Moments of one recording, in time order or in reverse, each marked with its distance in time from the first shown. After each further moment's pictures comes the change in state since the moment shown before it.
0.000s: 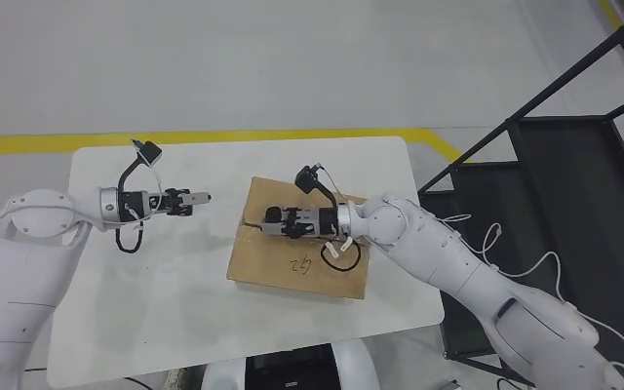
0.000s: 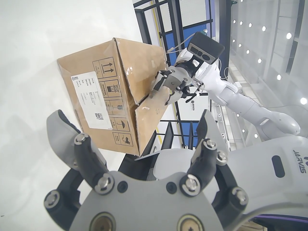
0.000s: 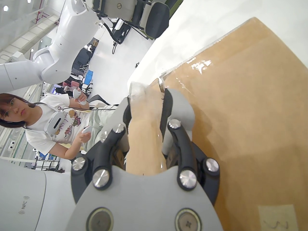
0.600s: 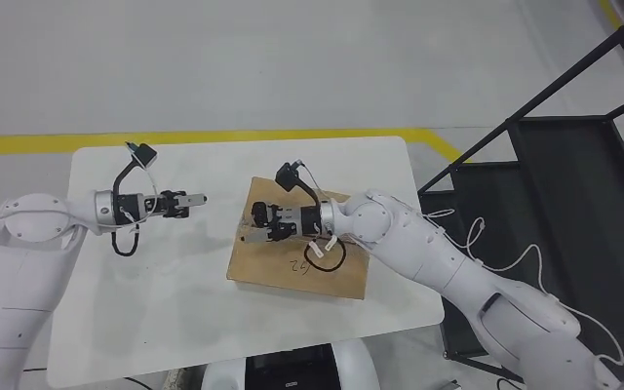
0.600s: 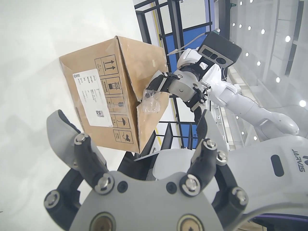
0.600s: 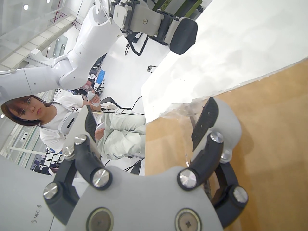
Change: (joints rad) left arm 0.036 0.010 -0.040 -0.023 0.001 0.008 -0.001; right arm 0.048 -0.080 -0.041 0.018 0.050 0.009 0.018
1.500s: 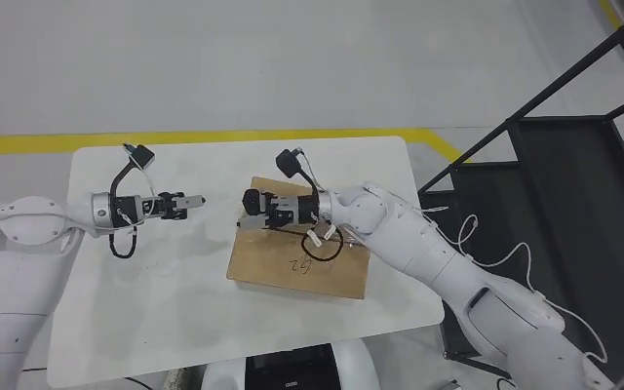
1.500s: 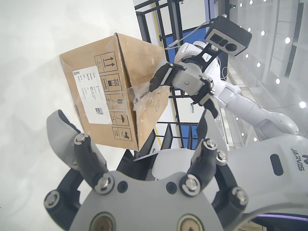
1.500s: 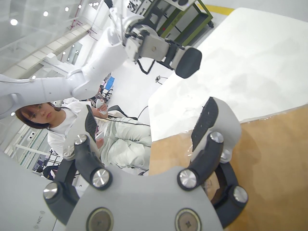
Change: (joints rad) left arm 0.016 0.004 -0.018 -0.025 0.001 0.008 -0.004; right arm -0.010 -0.045 0.095 0.062 0.080 -0.121 0.042
